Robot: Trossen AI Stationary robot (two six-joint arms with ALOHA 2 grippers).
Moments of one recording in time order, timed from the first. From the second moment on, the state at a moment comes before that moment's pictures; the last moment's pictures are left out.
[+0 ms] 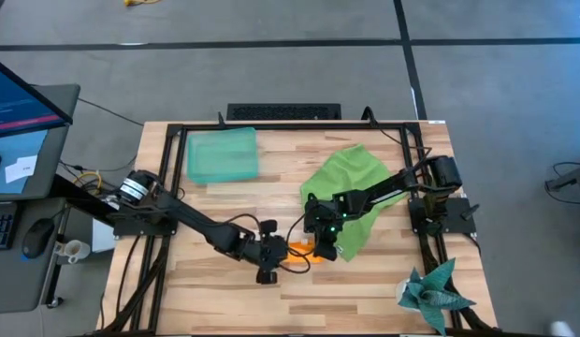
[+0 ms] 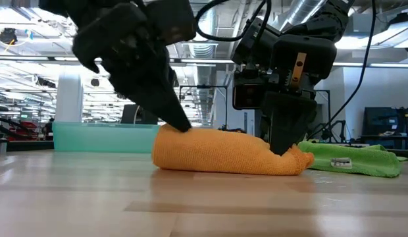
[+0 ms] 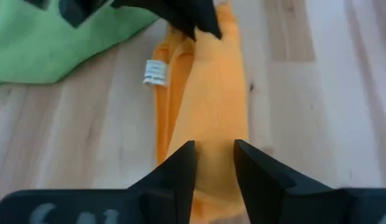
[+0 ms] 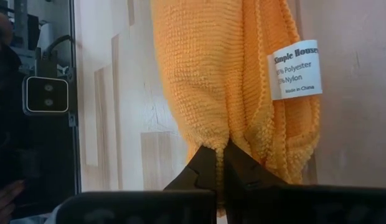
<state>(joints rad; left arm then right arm) -0.41 1.84 1.04 -0.11 -0.31 -0.33 0.10 1.89 0.90 -0.07 -0.60 0.39</state>
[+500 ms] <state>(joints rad) -0.41 1.91 1.05 -0.19 -0.26 -0.50 0.10 1.89 0.91 -0.07 -0.60 0.39</state>
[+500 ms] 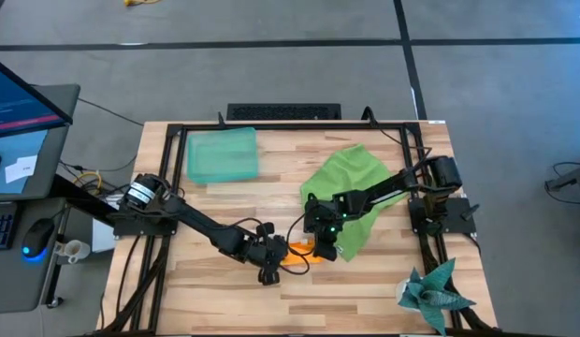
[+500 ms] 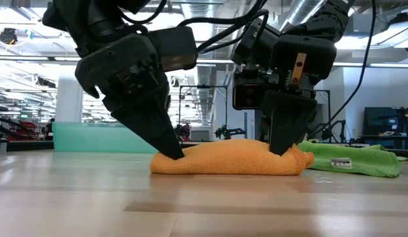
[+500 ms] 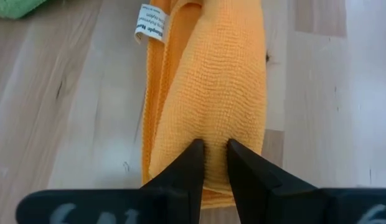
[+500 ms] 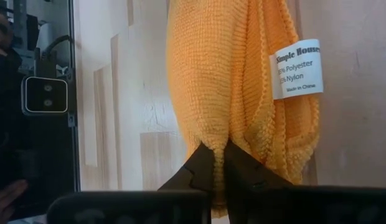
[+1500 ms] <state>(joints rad) -0.40 1.91 1.04 -0.16 -0.28 -0.56 0.10 1.74 0.90 -0.21 -0.58 0.33</state>
